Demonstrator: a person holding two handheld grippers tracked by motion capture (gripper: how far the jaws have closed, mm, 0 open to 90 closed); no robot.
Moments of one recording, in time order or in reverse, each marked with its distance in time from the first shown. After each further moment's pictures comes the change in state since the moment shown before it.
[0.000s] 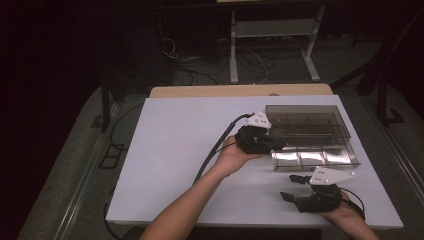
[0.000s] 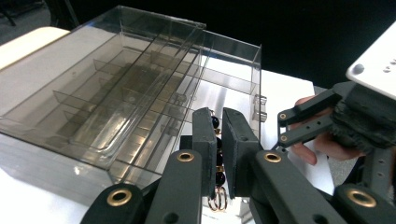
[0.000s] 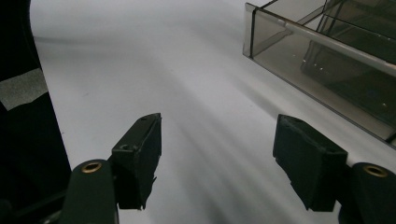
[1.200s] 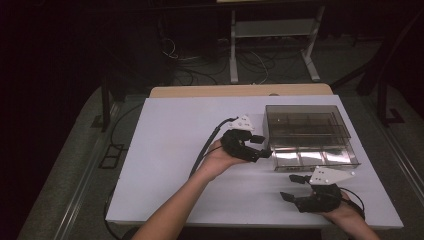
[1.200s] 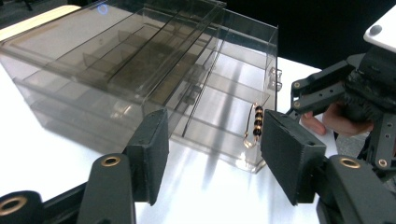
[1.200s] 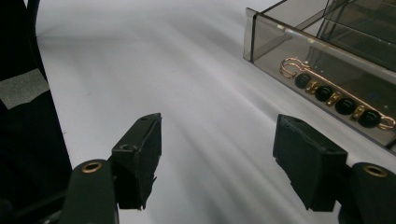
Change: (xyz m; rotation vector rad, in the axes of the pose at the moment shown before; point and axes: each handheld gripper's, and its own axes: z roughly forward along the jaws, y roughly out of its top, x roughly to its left) left arm 0.008 -0.030 -0.033 0.006 0.045 -0.055; right arm 0.000 0.001 0.000 -0.001 0.005 -0.008
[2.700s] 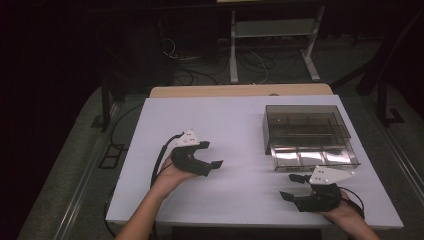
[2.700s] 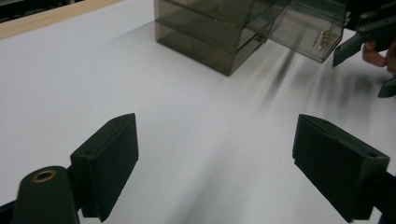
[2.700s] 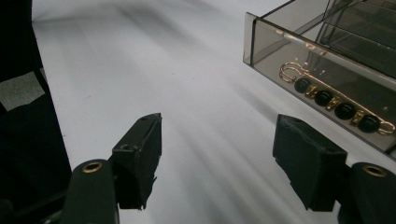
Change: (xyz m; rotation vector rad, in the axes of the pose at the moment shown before) left arm 0.016 -0.092 -0.099 -0.026 0.240 -0.083; right arm 0.000 0.001 0.001 -0.005 0.000 -0.002
